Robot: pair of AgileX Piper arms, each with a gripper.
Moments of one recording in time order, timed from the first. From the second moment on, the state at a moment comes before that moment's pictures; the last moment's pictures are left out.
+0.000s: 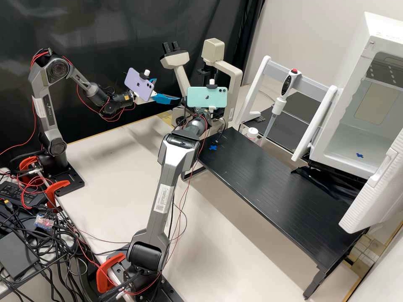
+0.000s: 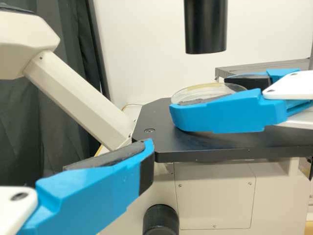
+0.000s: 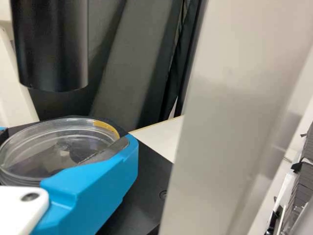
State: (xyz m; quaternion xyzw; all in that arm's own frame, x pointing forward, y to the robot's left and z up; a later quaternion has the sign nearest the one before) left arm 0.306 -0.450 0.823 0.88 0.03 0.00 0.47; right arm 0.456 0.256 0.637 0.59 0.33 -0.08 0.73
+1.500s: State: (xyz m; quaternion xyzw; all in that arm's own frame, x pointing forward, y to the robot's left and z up) left arm 0.306 -0.450 0.823 0.88 0.03 0.00 0.47; right arm 0.298 0.202 0.736 0.60 0.40 0.06 0.69
